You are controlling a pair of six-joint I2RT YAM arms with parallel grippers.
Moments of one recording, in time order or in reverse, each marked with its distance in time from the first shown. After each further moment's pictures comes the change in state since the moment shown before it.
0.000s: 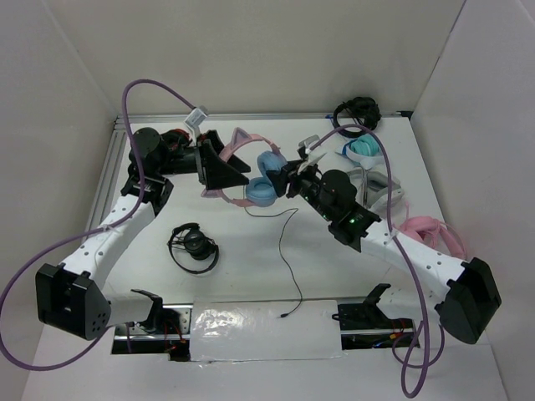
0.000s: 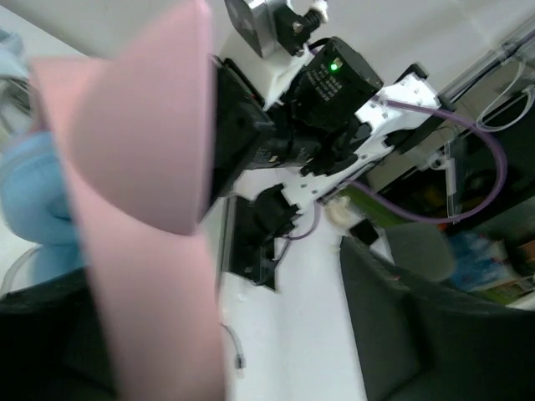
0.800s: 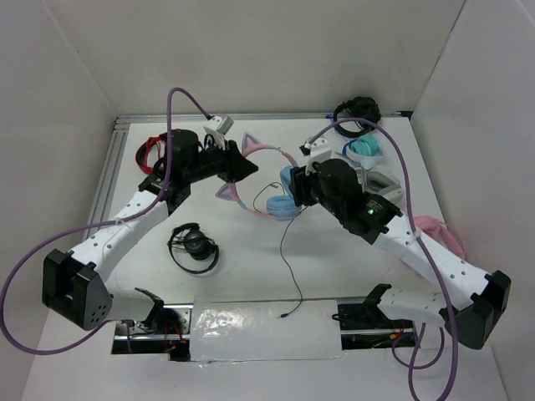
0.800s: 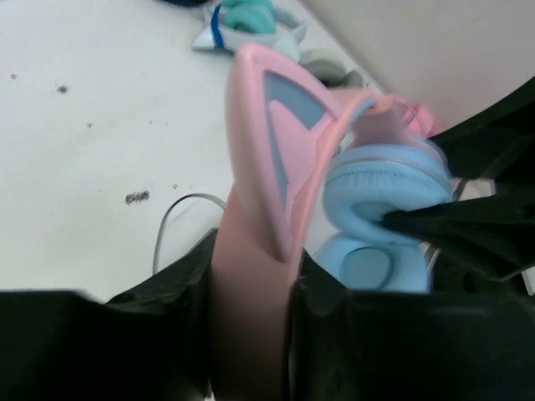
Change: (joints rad) left arm -0.141 0.064 0.054 -0.462 -0.712 0.510; right arm 0.019 -0.047 0.266 -0.752 0.179 0.033
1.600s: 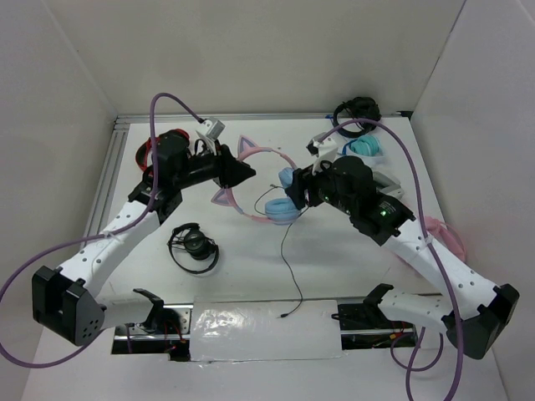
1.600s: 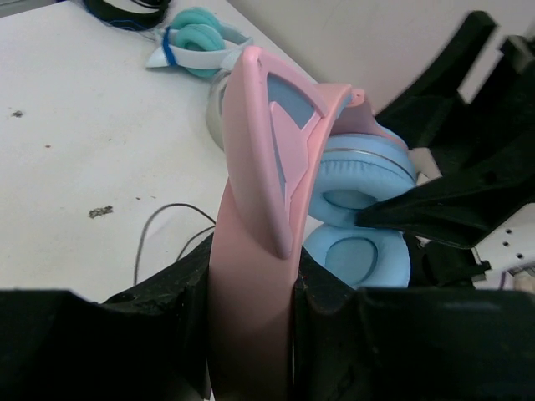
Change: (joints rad) left arm 0.004 -0.094 -0.068 0.053 0.105 -0.026; right arm -0.077 -0.065 0.005 -0.026 -0.232 0.002
